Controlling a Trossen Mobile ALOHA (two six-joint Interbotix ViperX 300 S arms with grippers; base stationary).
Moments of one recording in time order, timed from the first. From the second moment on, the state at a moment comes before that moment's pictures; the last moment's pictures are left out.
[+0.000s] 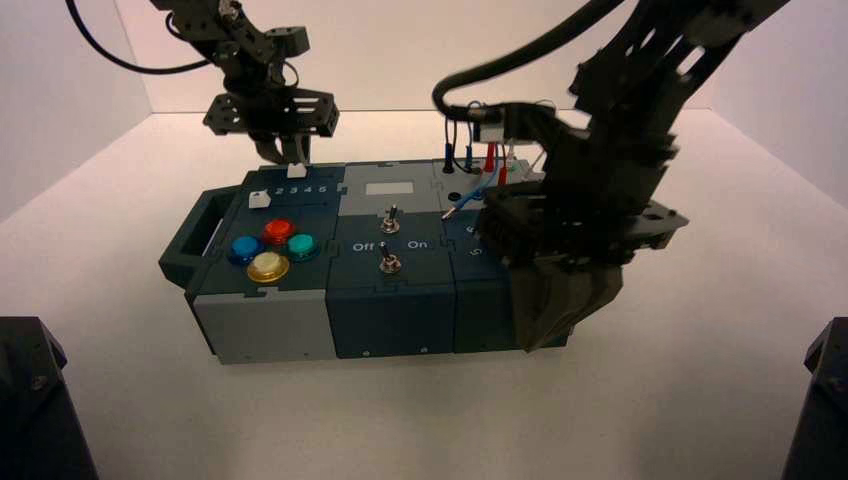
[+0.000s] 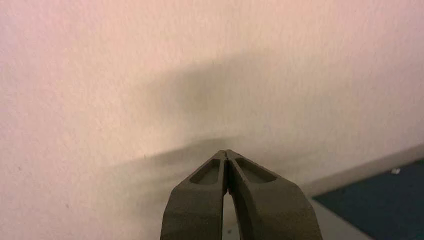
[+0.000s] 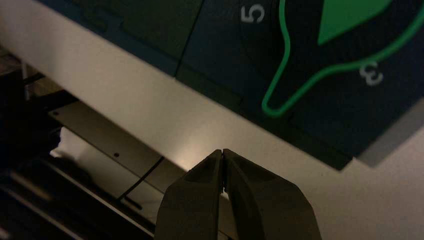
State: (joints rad) left arm -0.32 0.30 0.67 -0.12 0.17 0.00; right arm 0.93 -0.06 1.04 0.48 0.51 0.03
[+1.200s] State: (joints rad) left arm -0.40 0.29 0.58 -0.10 0.50 0.08; right arm 0.66 0.05 0.95 0.38 0.58 0.04
